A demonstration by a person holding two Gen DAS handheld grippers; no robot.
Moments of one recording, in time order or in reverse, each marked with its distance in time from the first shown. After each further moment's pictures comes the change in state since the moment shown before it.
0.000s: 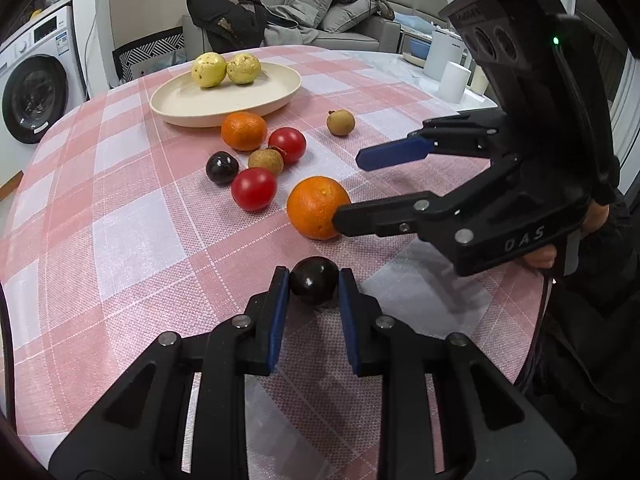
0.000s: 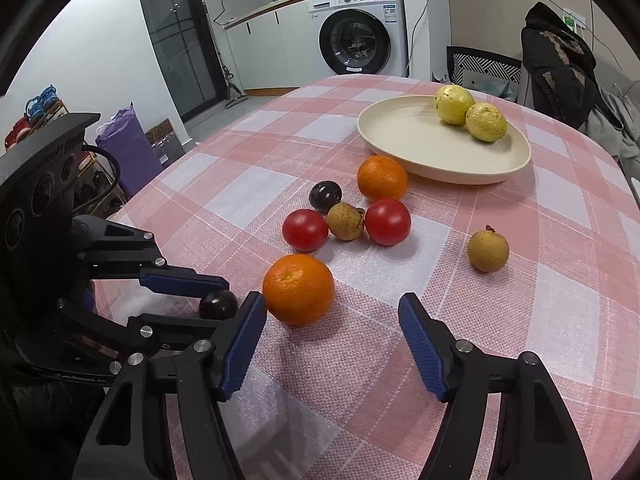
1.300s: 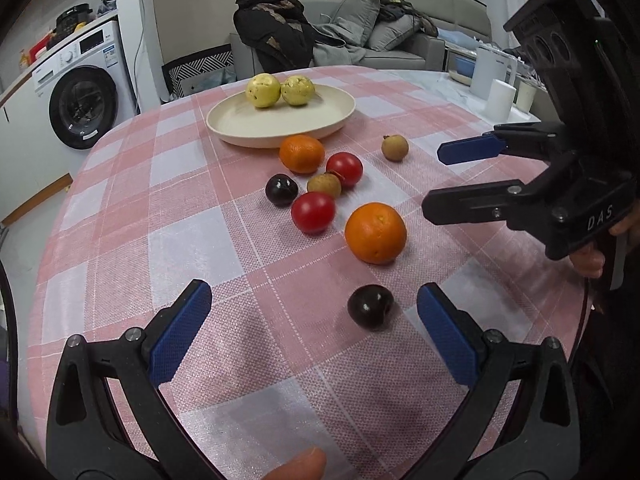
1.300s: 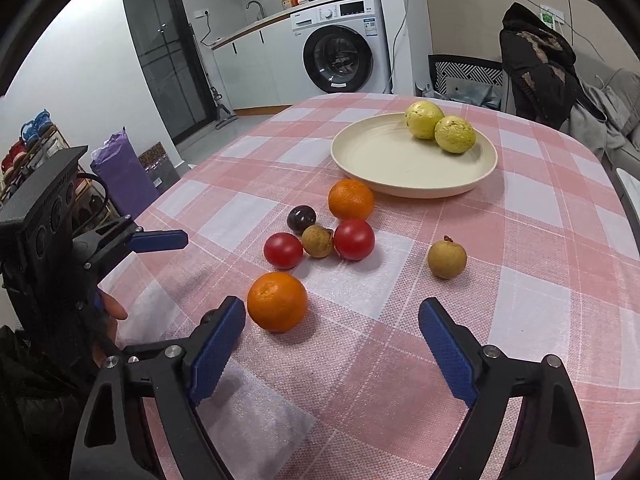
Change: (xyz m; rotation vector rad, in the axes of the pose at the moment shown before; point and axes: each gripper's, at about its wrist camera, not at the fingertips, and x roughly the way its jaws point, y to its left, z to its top) left arm -0.007 0.003 0.004 -0.025 -0.062 0.208; right arm -0.027 -0.016 0.002 0.053 -0.058 -0.015
